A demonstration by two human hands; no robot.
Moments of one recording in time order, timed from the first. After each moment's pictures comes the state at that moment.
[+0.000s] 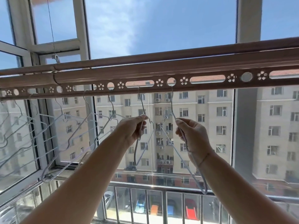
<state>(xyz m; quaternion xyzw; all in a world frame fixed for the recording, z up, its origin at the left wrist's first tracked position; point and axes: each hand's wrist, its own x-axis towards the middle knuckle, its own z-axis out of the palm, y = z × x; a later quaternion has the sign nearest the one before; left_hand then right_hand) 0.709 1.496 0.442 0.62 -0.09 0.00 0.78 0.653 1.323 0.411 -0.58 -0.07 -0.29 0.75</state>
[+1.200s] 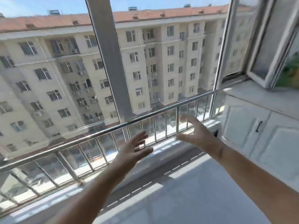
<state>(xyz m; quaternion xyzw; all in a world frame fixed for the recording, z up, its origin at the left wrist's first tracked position) 0.507 1.122 0.188 0.69 -0.39 -0.26 0.55 0.369 0.910 0.200 -0.83 0.14 -0.25 0.47</state>
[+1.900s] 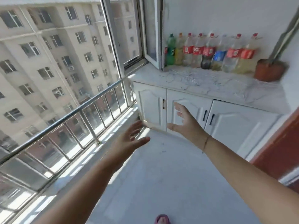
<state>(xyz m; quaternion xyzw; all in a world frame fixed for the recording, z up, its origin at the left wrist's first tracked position) 0.313 0.755 0.131 0.58 -0.54 -0.41 0.46 0.104 0.659 0.138 -0.71 0.41 -0.37 0.44</state>
